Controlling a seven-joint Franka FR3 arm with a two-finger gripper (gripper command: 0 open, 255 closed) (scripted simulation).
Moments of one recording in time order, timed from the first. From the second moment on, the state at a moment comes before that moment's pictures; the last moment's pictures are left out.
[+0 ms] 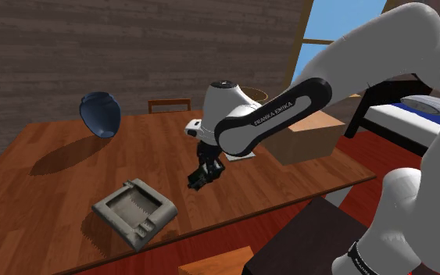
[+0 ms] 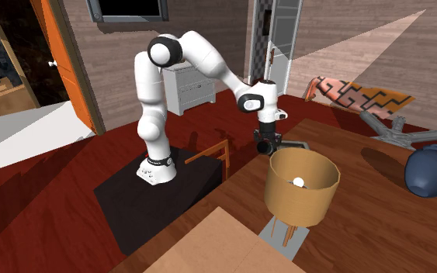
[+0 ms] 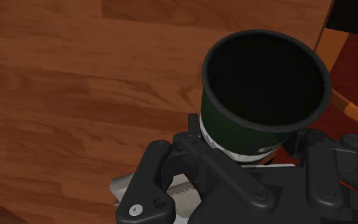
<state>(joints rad) 0.52 0.07 -0.09 -2.27 -0.03 2.46 -0.94</state>
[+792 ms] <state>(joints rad) 0.61 0.43 -0.04 -1.75 -0.04 2.30 -0.78</state>
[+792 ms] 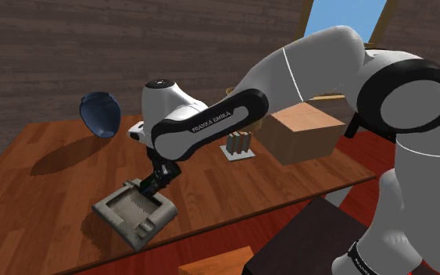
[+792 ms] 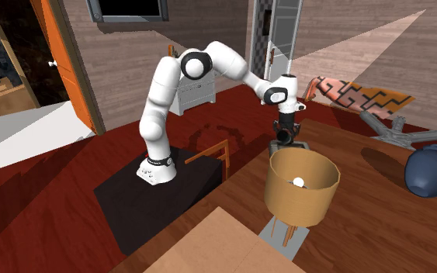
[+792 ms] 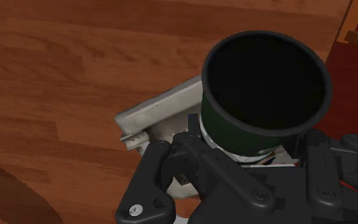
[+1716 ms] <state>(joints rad) 0.67 0.75 -0.02 -1.30 -0.05 2.17 -0.72</state>
